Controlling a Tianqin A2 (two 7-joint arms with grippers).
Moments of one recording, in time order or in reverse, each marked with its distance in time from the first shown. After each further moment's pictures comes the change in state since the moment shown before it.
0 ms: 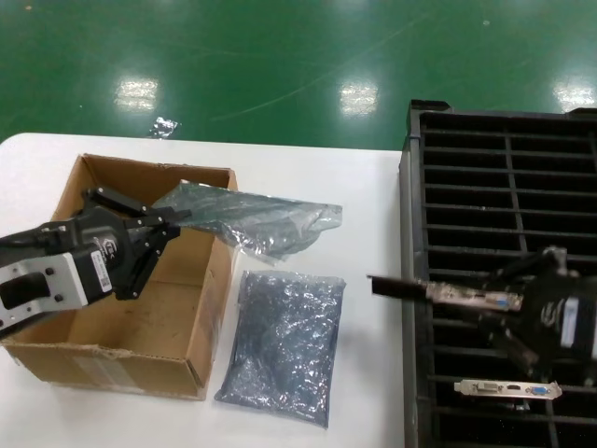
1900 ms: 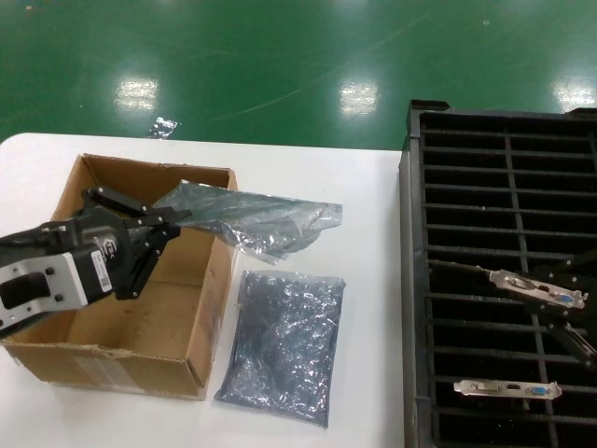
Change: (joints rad) left arm 0.000 0.000 0.000 0.000 0.000 0.000 0.000; right arm -0.214 0.092 0.254 0.017 -0.011 0.015 0.094
